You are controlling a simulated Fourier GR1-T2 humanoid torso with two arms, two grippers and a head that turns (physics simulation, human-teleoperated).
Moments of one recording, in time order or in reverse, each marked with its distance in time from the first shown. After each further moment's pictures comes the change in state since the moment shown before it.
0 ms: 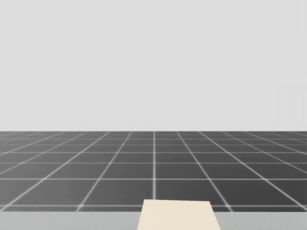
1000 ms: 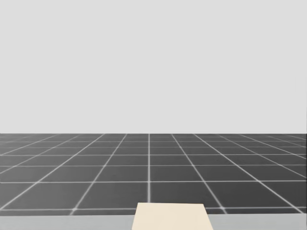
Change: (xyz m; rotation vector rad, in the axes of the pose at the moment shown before) left arm 0.018 -0.054 0.044 -0.758 0.345 -0.044; right arm 0.001 0.012 0.027 0.505 0.019 -0.017
